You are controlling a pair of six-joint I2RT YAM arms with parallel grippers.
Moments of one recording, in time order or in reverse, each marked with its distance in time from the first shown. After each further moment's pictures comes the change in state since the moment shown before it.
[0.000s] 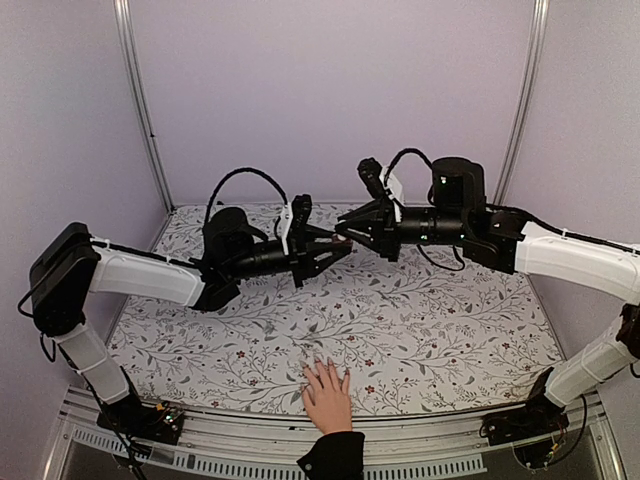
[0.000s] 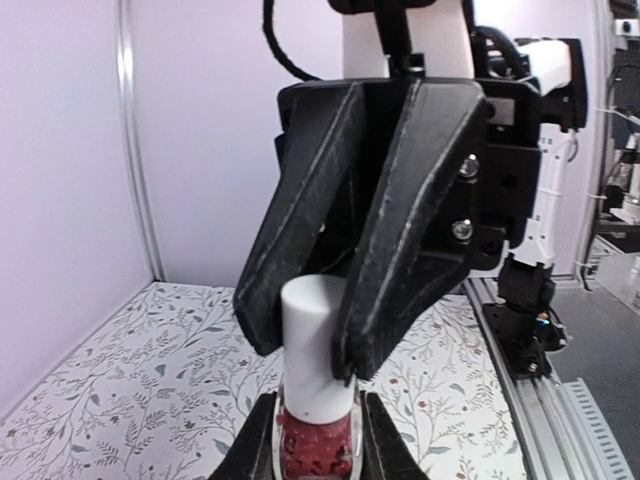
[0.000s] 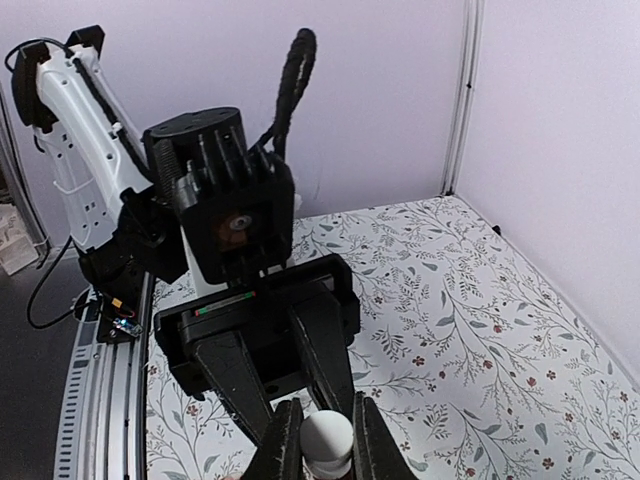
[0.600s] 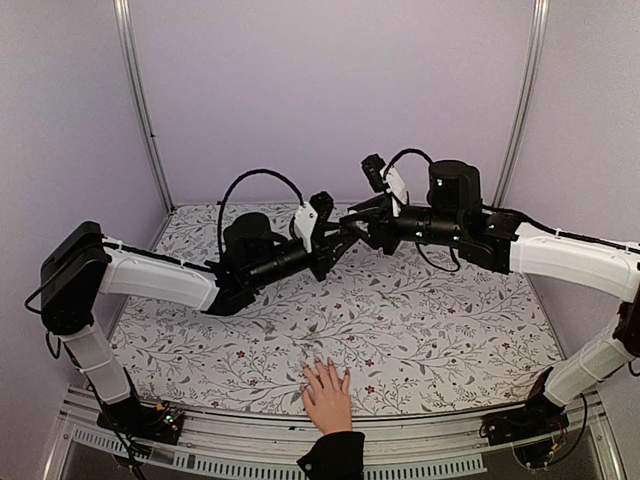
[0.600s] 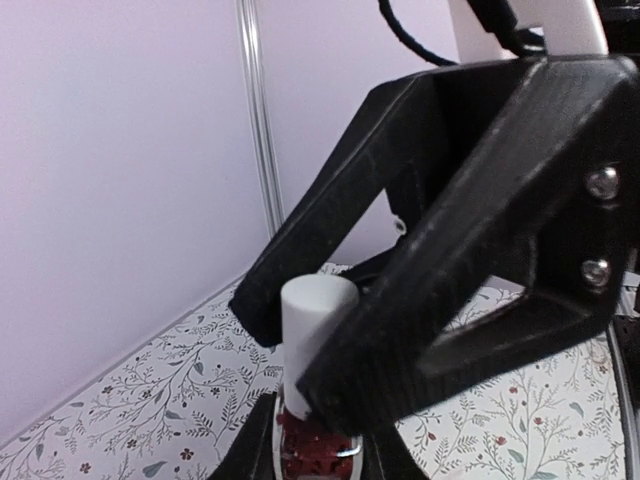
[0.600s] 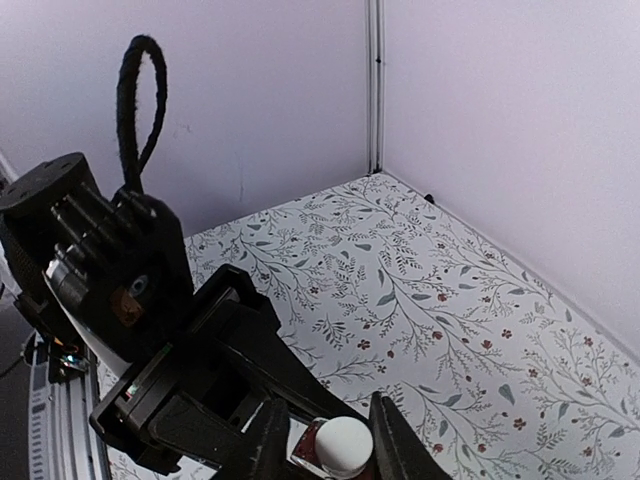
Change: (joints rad) left arm -0.095 0.058 0.070 -0.071 -0.482 0.111; right arm -0.027 0.036 0.002 0.031 0.196 0.099
